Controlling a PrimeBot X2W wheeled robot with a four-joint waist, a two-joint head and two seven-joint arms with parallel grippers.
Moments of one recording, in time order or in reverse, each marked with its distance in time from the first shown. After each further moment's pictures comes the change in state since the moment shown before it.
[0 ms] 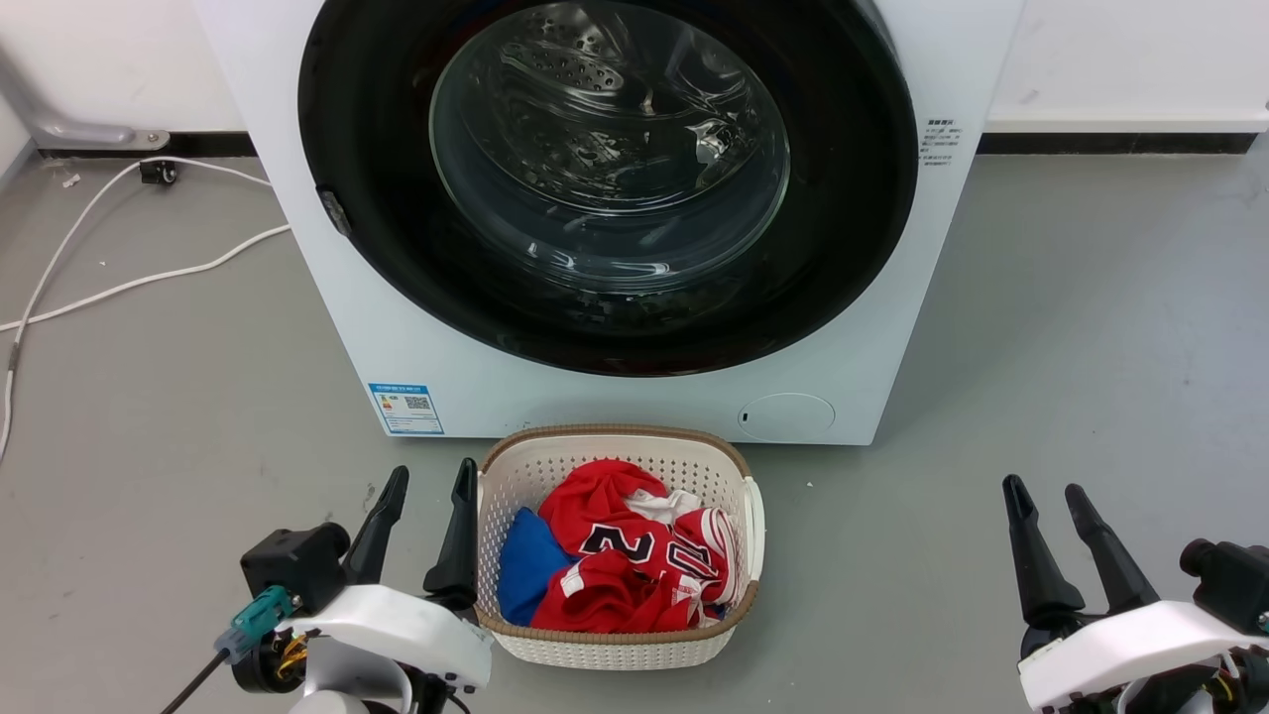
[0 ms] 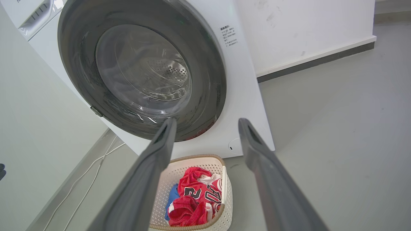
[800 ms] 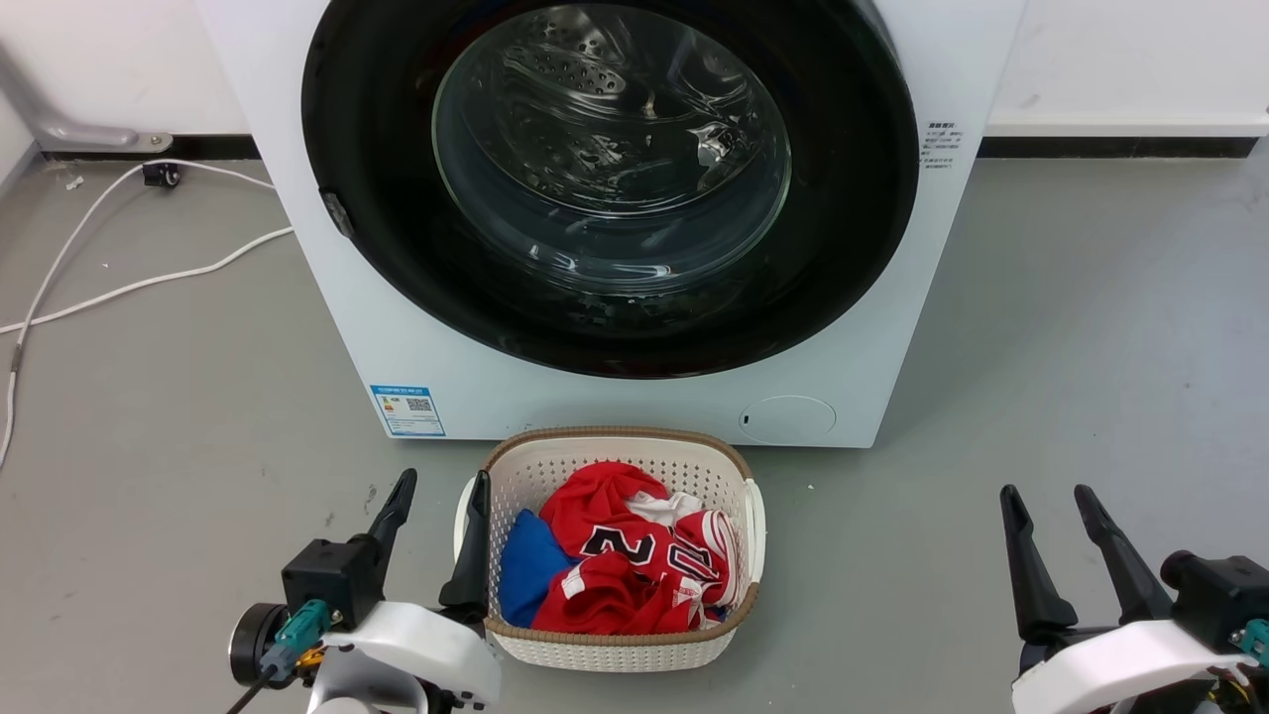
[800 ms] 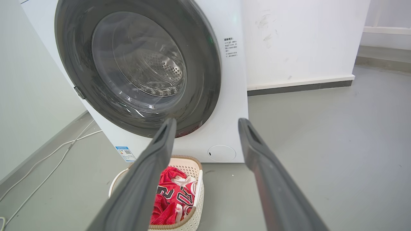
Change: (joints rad) left arm -0.002 0.007 -0.022 0.040 0.178 0.001 -0.054; right arm 0.038 0.013 -0.006 -0.059 -0.235 0.000 -0.025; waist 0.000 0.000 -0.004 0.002
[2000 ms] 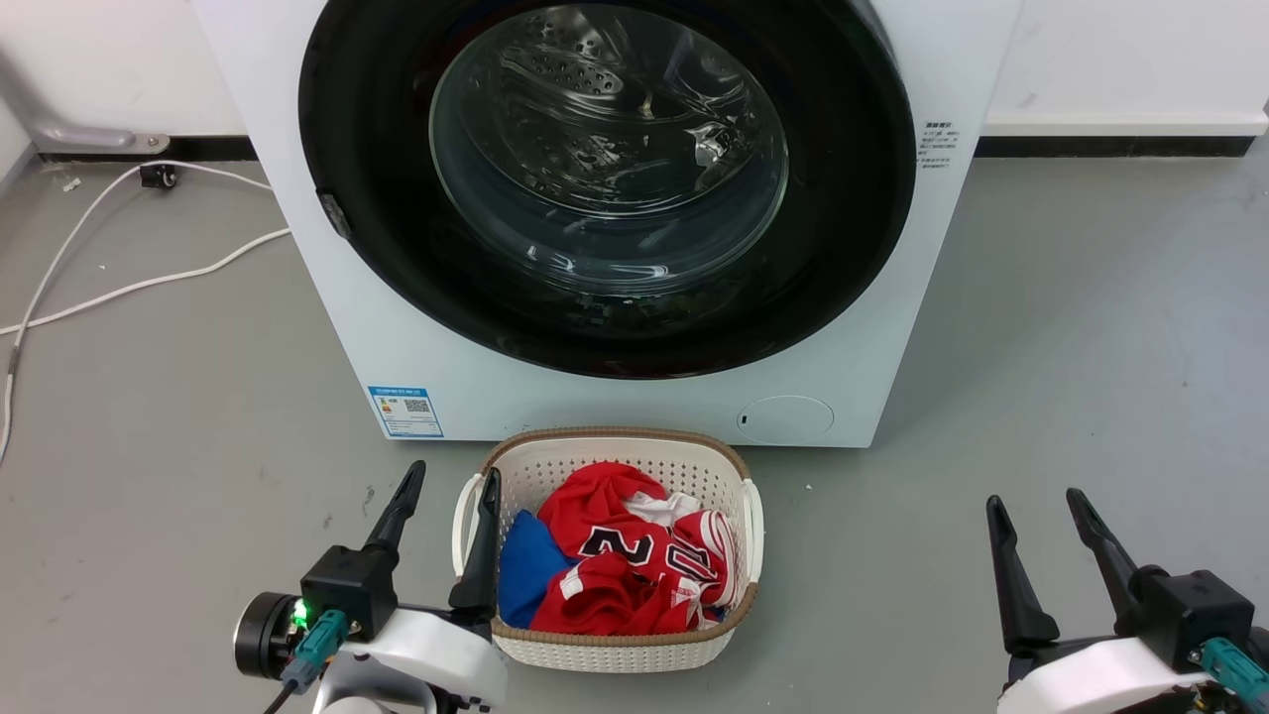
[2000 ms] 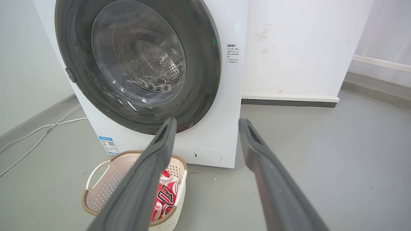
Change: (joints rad) left arm -0.001 -0.071 0.078 0.034 0.184 -0.073 -0.064; right arm 0.021 0.030 -0.004 -0.017 -0.198 0.002 -0.048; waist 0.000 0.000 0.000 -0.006
